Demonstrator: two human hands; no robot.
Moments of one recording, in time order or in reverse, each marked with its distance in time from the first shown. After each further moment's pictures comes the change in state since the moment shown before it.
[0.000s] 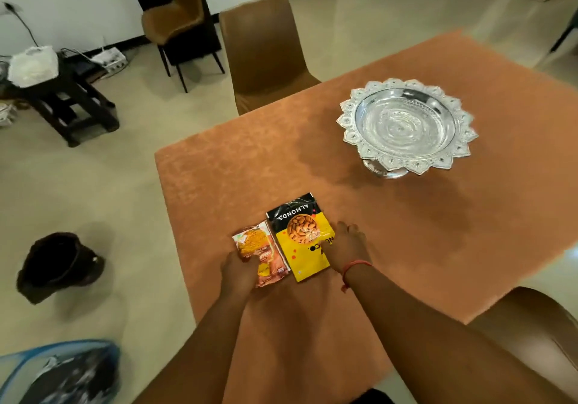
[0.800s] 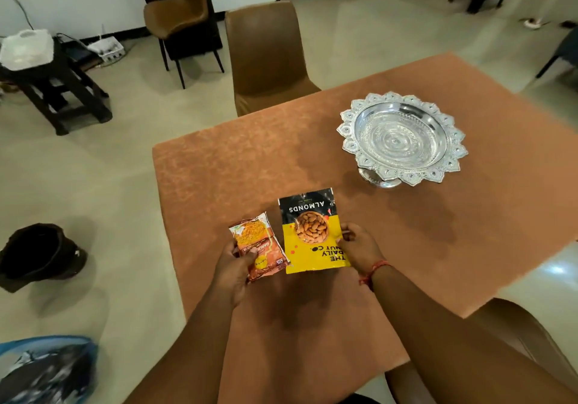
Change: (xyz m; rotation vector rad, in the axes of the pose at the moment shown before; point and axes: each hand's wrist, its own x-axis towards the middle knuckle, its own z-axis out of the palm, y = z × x) left_hand -0.003 0.006 0.001 -0.787 -0.216 -0.075; right_hand -0.010 0.026 -0.038 0.770 -0.064 -0.024
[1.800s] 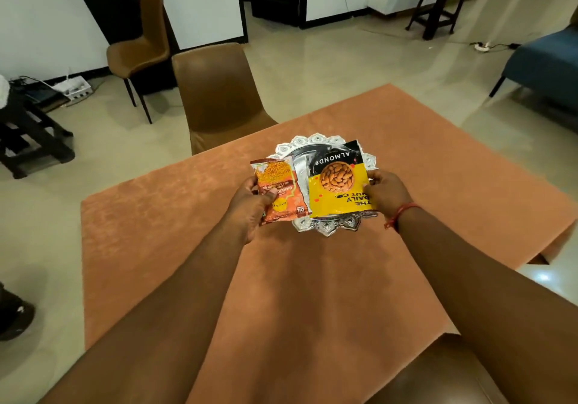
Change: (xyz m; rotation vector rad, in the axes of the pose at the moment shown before) left_hand 0.002 0.134 0.286 0.097 -0.257 0.184; right_hand 0.121 -0.107 -0.262 -0.067 0.218 -0.117
